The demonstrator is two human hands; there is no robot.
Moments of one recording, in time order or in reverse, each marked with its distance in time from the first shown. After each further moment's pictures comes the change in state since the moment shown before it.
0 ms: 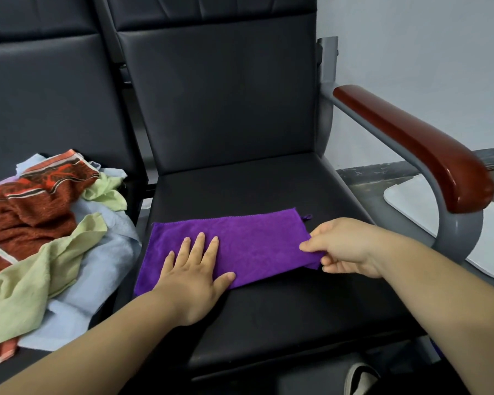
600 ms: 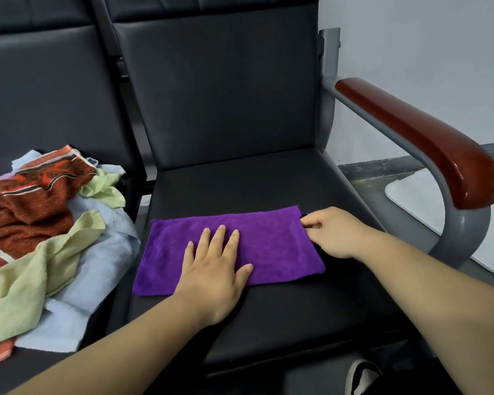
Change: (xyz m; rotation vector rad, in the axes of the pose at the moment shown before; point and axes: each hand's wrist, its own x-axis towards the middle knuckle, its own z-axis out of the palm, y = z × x) left_hand 0.004 0.031 0.007 -0.073 0.186 0.086; right_hand 0.030 0.001 0.001 -0.481 0.158 -0.364
